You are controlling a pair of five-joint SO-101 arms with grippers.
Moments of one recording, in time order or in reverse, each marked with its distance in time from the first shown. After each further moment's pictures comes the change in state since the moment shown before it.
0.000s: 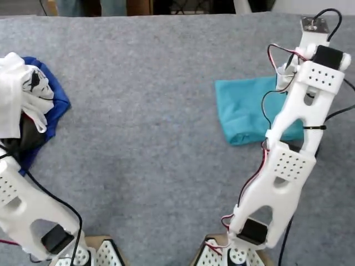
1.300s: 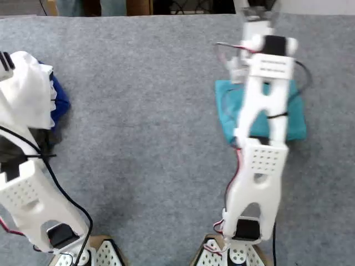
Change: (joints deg) left arm 15.9 -13.5 -8.0 11.7 -1.6; right arm -20.0 0.0 0.0 0.2 0.0
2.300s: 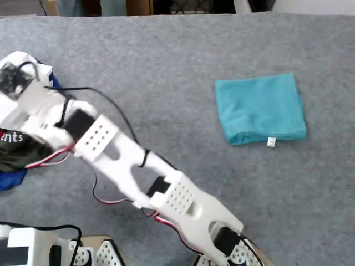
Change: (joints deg) left arm -67.6 -31.9 69.0 -23.3 -8.8; right arm -61.1 5.5 0.0 -41.1 -7.6
